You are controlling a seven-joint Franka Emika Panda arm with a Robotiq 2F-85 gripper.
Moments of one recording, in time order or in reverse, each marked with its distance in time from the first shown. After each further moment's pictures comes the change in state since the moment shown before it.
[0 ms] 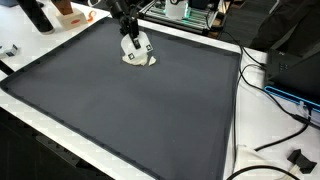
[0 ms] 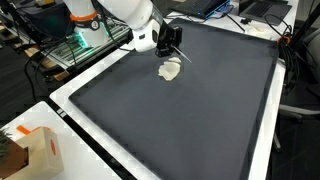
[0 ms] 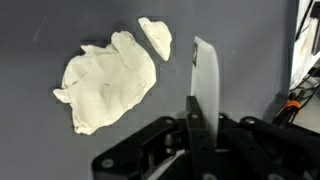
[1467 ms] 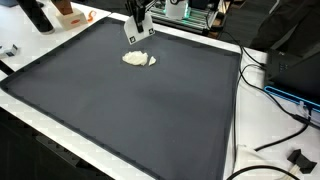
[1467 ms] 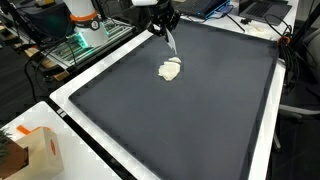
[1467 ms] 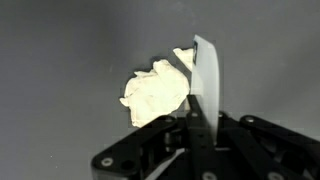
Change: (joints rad) arm 0.047 -0.219 0.051 -0.084 -0.790 0.026 0.893
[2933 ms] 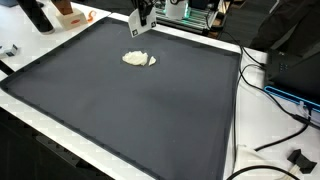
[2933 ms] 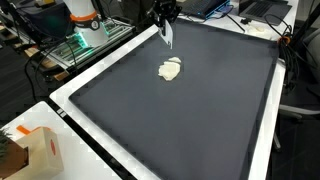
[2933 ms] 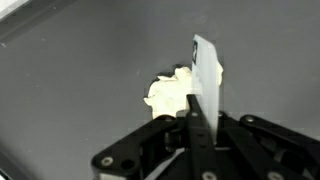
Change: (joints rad) arm 0.018 -0.033 0.053 0.051 -0.323 -0.149 0.310
